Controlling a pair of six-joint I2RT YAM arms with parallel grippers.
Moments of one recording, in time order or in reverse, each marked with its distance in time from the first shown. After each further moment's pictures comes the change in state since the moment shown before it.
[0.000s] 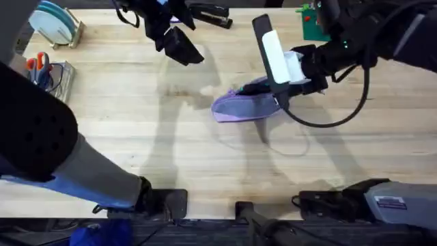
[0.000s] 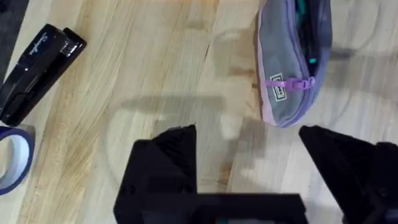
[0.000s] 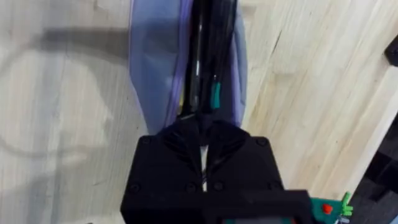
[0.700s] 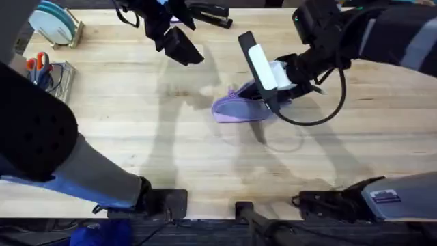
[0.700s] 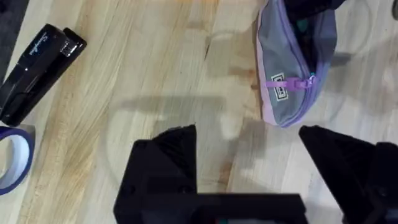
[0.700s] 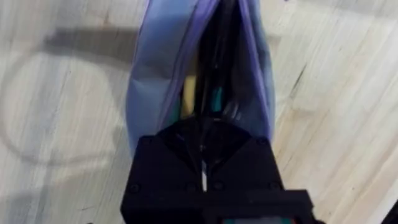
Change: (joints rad) left arm 0.000 0.000 0.000 0.000 0.000 0.000; right arm 0.038 0.138 0.010 0.034 -0.039 -0.061
